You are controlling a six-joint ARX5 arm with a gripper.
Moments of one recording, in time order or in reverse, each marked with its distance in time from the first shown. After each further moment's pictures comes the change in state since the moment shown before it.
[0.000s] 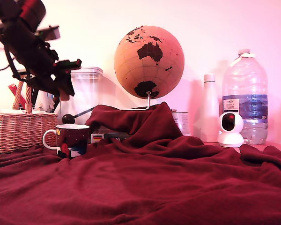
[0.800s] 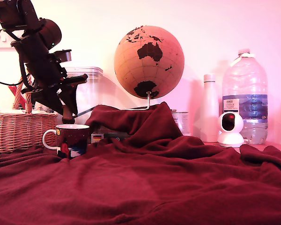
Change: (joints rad) arm 0.005 0.198 0.281 -0.350 0.028 0.000
